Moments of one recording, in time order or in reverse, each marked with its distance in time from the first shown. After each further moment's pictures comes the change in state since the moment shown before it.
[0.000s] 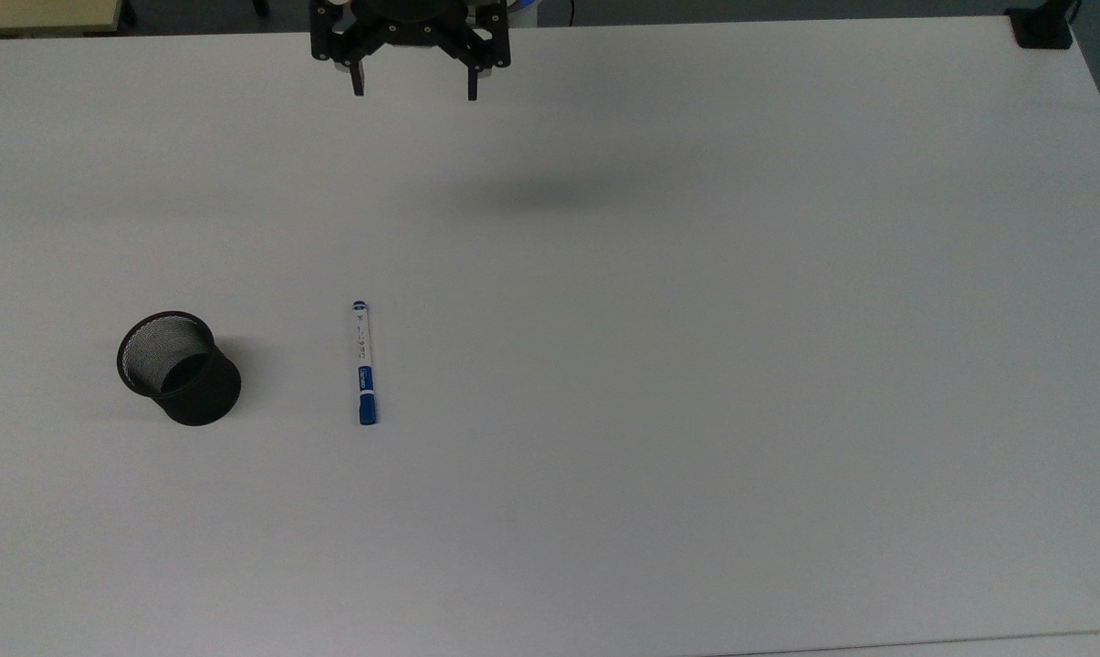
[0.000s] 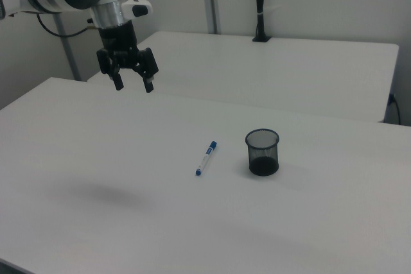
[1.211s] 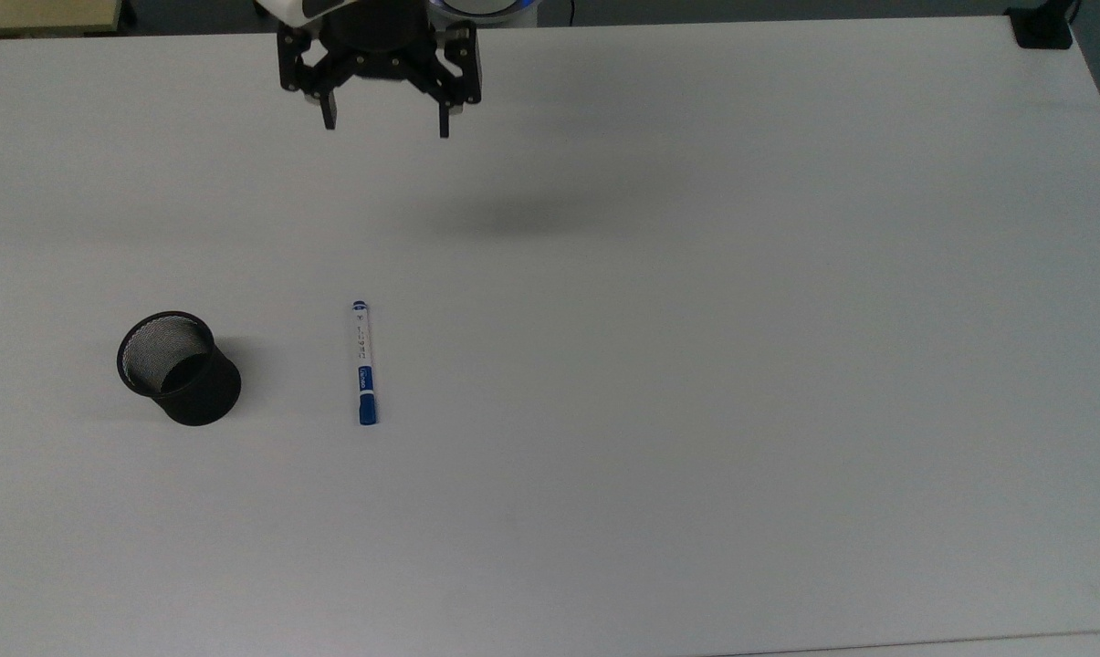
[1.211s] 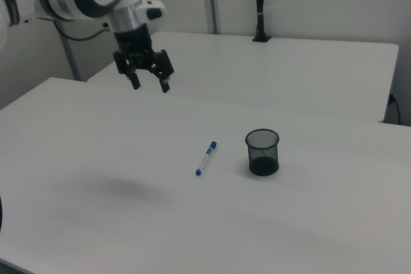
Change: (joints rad) arm -0.028 0.032 -0.016 -0.009 0.005 0.124 0.003
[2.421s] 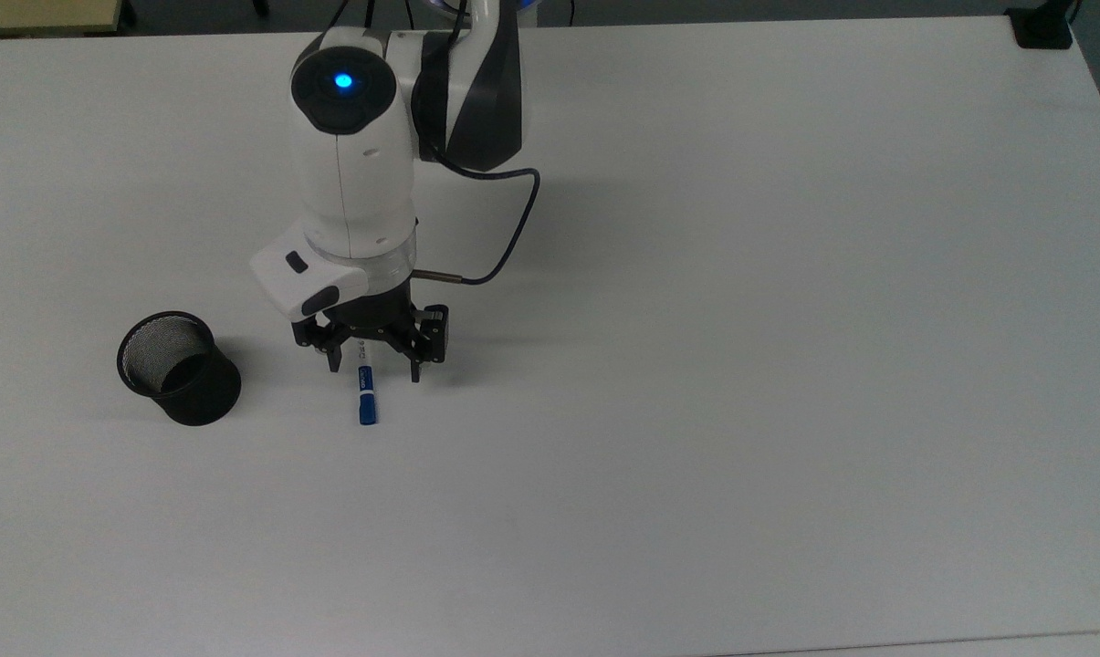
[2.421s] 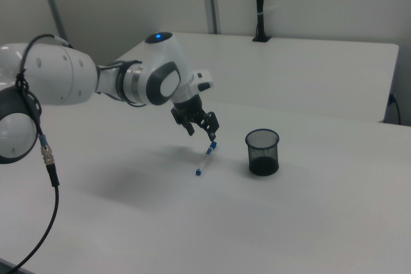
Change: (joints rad) arm -0.059 0.409 -0.001 -0.013 0.021 0.579 0.068
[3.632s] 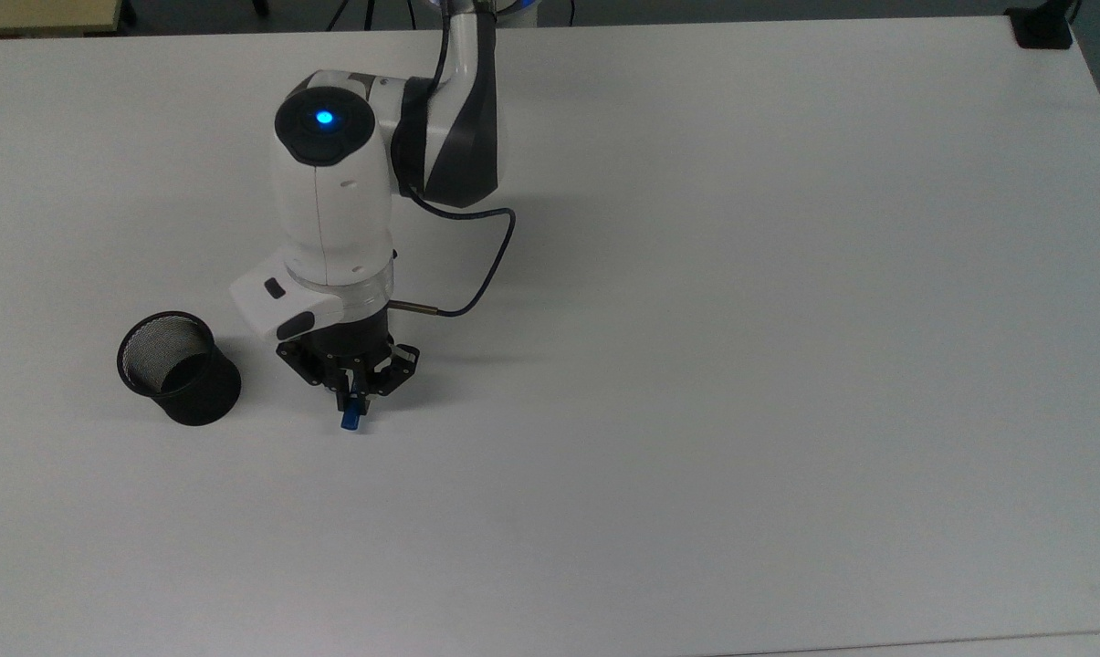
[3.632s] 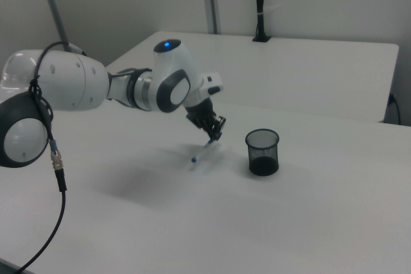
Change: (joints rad) arm -0.031 0.065 -0.002 0.029 0.000 0.106 0.005
